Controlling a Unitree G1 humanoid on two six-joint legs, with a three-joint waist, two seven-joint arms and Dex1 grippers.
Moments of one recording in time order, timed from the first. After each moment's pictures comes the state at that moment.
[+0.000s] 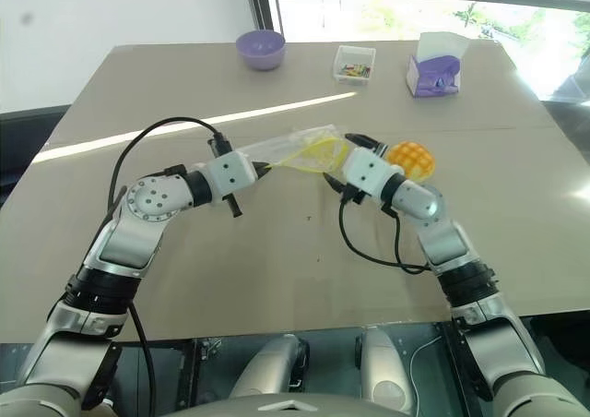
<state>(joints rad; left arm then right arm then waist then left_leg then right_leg) -0.49 0.65 -0.16 -0.02 0.15 0.09 -0.76 -0.52 -0.37 0.18 0.05 -0.03 0.04 0.54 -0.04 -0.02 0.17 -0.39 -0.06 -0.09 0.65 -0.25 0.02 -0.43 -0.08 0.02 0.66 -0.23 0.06</state>
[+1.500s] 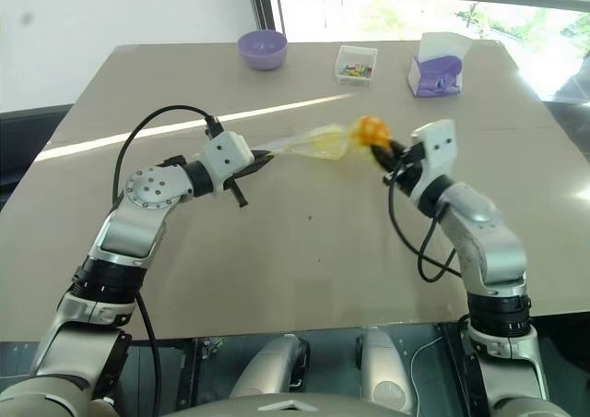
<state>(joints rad) -0.54 0.61 -0.13 0.01 0.03 0.16 -0.76 -0.39 -0.34 -0.02 -0.33 0.40 0.63 0.50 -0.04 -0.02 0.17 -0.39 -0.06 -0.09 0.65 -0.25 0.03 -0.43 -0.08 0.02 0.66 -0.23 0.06</state>
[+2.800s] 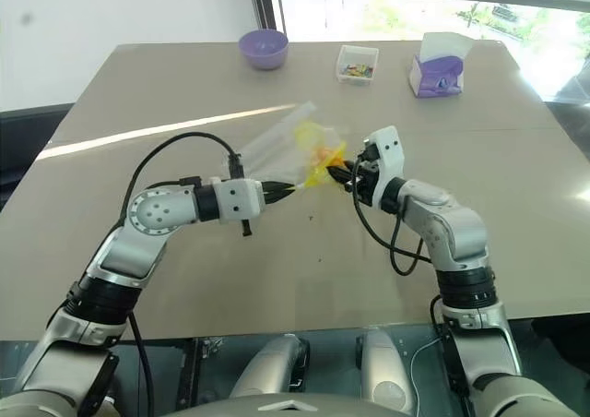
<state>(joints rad) -0.44 0.66 -0.20 -0.07 0.02 -0.14 -0.92 -0.55 -0.23 0.02 -0.12 0.47 0.84 0.49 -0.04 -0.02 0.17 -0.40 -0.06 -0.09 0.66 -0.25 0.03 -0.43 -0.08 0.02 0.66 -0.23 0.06</state>
